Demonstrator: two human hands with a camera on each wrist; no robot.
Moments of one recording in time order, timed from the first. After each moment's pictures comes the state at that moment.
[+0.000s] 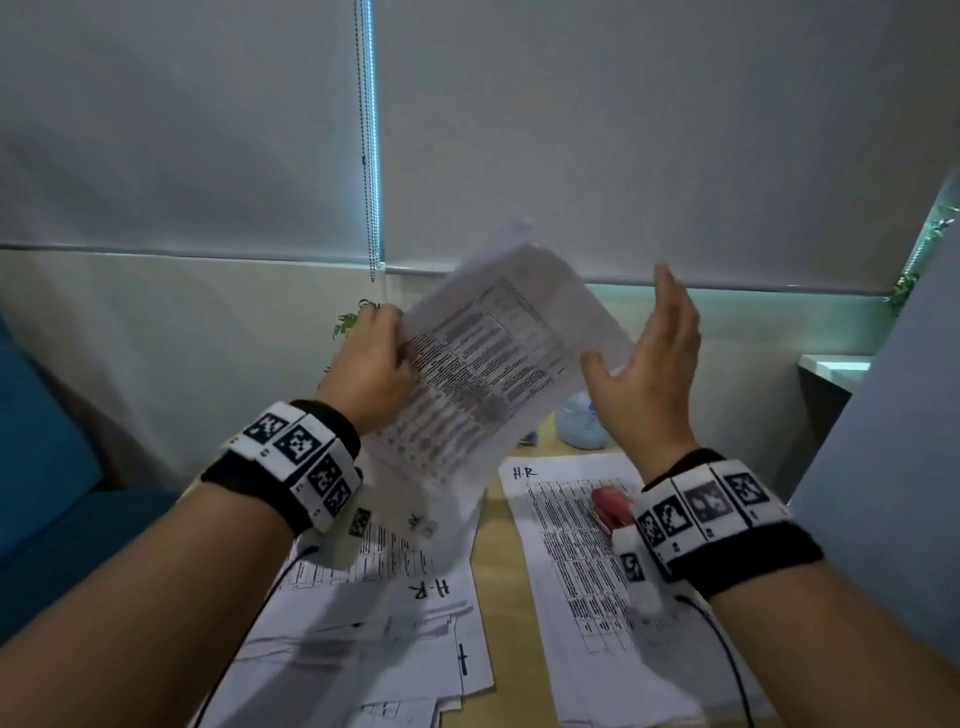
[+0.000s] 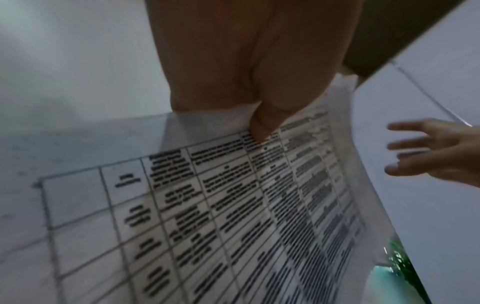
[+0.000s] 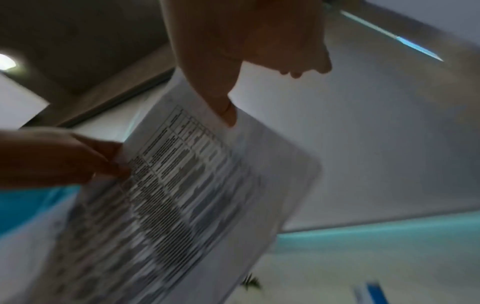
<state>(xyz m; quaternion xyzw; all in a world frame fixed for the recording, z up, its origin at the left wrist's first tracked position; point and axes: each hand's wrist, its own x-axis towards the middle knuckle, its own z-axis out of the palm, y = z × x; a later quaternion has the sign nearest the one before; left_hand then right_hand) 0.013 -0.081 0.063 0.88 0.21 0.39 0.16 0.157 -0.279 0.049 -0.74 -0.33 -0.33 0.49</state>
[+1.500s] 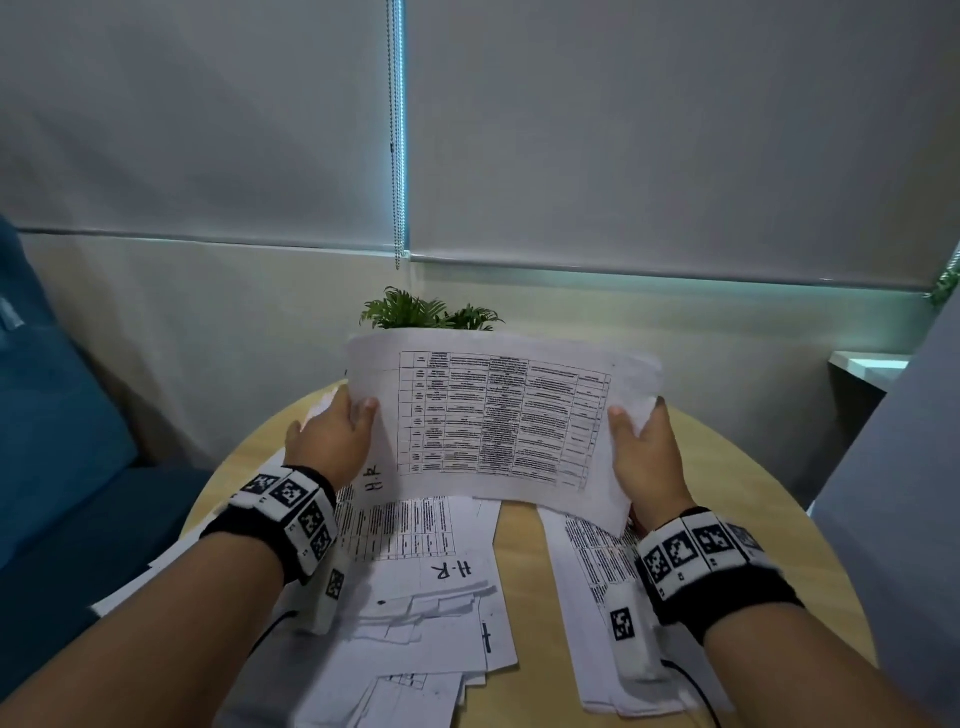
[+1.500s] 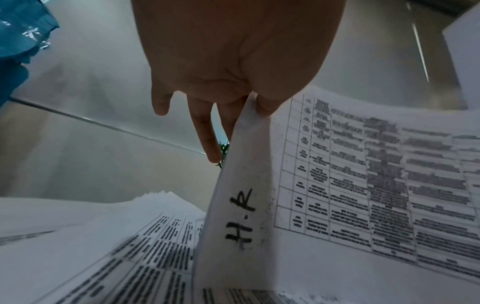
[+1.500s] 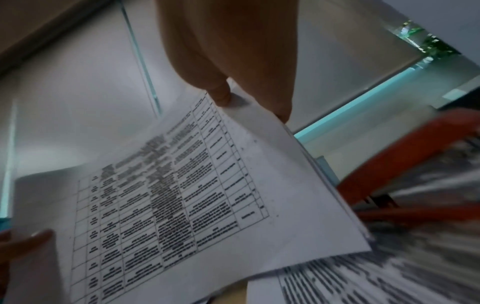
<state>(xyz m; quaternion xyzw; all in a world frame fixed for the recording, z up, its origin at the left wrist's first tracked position) -0.028 -0.035 -0.030 0.86 0.40 0.25 0.21 0.170 -0.270 -0.039 -0.71 -0.23 -0.02 0.66</state>
